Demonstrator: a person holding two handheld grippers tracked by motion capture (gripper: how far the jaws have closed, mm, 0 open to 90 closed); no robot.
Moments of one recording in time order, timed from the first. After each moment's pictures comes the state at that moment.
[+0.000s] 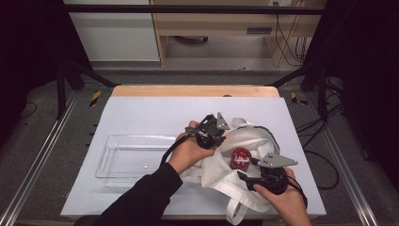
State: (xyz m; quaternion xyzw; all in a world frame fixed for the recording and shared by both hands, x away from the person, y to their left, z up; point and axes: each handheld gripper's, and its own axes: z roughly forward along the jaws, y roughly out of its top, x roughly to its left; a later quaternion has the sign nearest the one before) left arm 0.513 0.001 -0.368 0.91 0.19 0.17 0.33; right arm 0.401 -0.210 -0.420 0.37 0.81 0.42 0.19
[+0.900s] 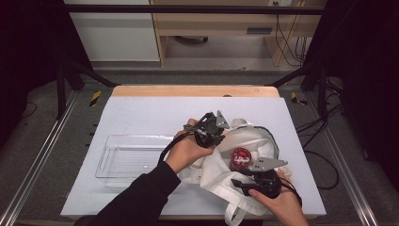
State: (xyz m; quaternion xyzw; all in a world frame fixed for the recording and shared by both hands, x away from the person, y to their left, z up) left arm 0.510 0.004 -0.353 0.91 0.18 0.17 0.32; right arm 0.400 -0.197 -0.431 0.33 0.84 0.41 0.12
